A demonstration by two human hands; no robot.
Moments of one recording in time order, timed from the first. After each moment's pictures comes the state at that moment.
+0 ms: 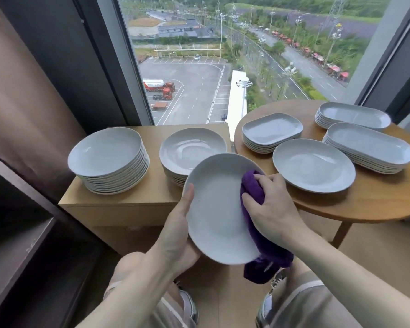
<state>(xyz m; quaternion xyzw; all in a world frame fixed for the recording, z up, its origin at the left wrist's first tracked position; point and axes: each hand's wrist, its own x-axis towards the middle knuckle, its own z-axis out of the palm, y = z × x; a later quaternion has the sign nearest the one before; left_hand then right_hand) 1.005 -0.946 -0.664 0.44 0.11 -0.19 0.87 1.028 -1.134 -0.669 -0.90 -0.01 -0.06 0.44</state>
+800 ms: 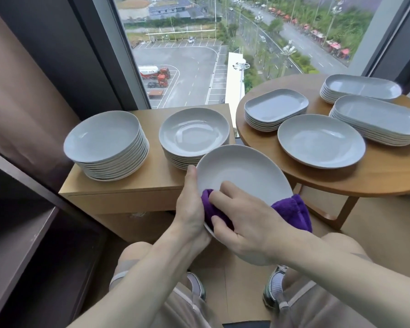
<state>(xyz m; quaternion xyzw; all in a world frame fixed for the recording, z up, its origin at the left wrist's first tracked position) 1.013 -0.957 -0.679 0.47 0.18 -0.15 0.85 0.992 -1.086 -0.680 -0.90 -0.30 -0.03 0.30</state>
